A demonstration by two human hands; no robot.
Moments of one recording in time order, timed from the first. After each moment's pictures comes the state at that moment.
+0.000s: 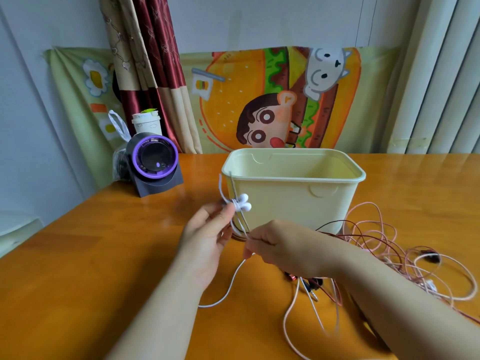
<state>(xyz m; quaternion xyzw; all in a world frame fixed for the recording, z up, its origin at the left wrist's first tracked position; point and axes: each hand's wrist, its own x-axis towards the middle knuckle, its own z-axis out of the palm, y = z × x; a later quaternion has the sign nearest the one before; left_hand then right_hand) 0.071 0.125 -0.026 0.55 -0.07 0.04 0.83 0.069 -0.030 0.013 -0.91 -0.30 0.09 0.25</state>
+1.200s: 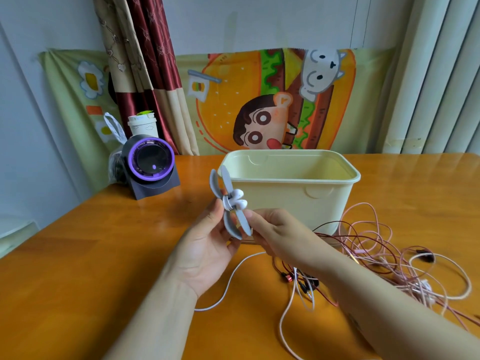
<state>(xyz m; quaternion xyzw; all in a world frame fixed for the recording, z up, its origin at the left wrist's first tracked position) 0.095 0.129 -0.034 0.46 -0.12 -0.04 0.88 0.079 -0.028 -0.003 -0.82 -0.23 0.05 0.51</state>
